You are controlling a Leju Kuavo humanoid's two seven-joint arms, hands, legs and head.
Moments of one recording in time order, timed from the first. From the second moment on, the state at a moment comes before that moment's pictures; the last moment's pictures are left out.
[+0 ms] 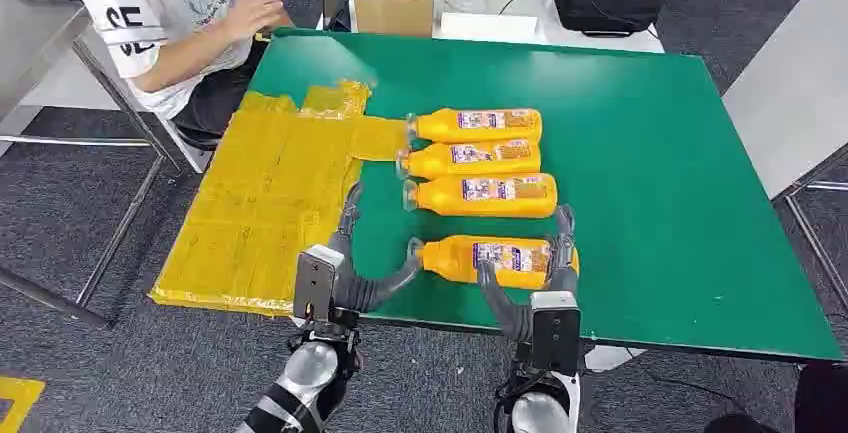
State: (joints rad) left arm -0.19 -0.24 -0.48 -1.13 -0.02 0.42 -0.48; right arm 0.02 0.14 0.48 -1.54 0.27 -0.60 -0.32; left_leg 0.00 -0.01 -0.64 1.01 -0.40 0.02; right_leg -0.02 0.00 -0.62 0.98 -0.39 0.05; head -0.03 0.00
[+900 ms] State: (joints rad) left arm -0.18 -0.23 -0.44 -1.12 -0.06 0.45 -0.48; right arm 0.02 0.10 0.43 -1.51 0.49 -0.55 -0.17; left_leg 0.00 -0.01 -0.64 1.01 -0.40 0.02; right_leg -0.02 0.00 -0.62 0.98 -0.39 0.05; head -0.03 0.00
